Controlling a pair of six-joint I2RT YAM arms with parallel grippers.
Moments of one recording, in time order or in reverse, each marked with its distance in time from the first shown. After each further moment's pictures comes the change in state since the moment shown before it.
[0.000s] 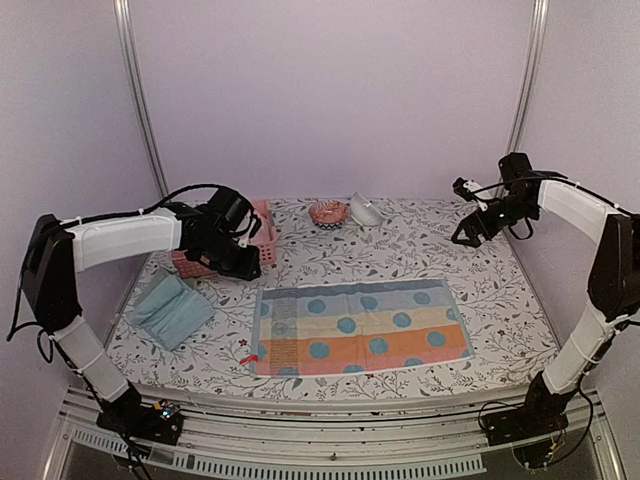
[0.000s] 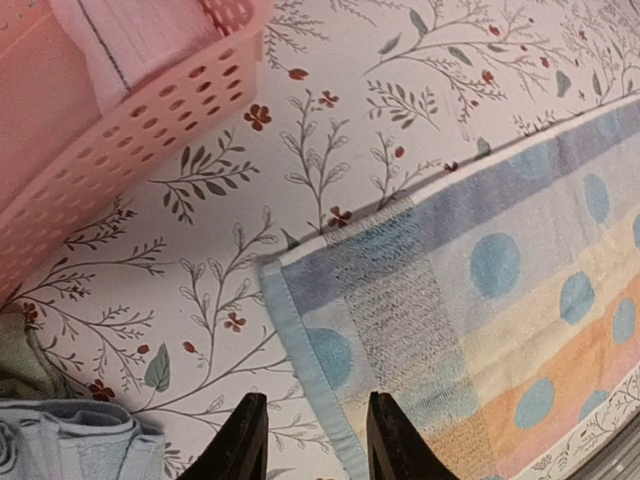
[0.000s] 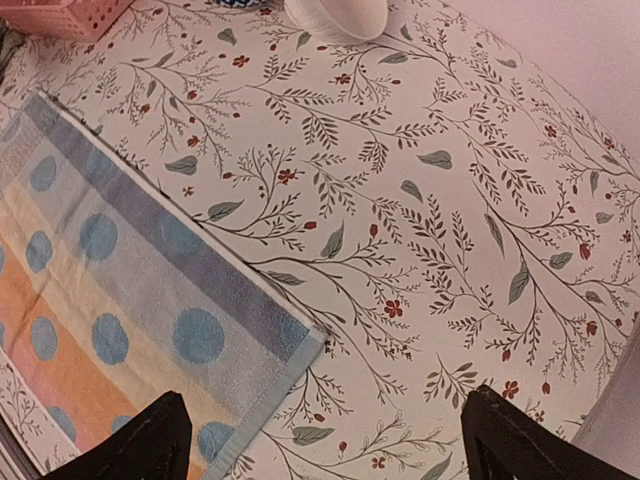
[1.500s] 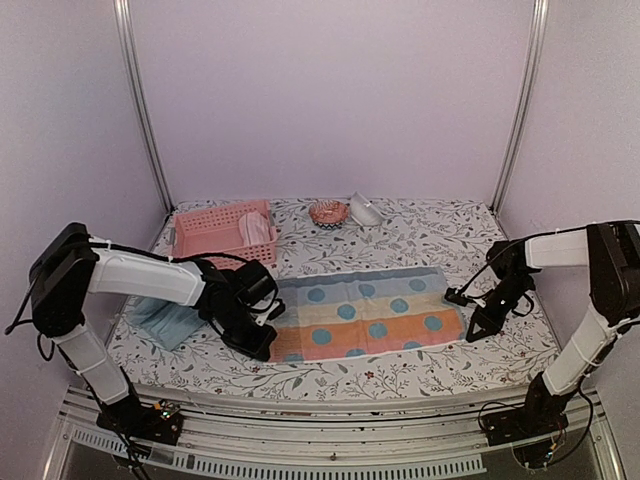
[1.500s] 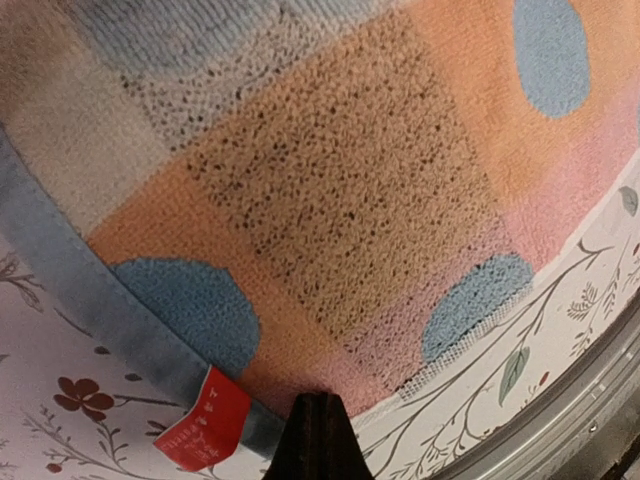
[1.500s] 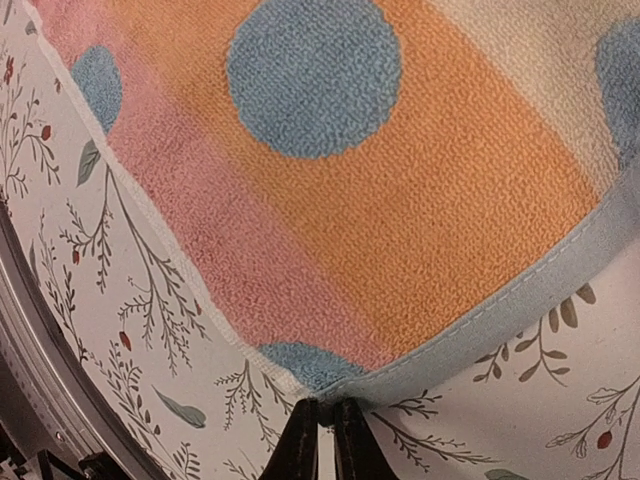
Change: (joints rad) left arm -0.237 0.033 -0.303 0.043 0.214 -0.120; right arm 0.027 -0.014 -0.537 -0.089 0.031 -0.266
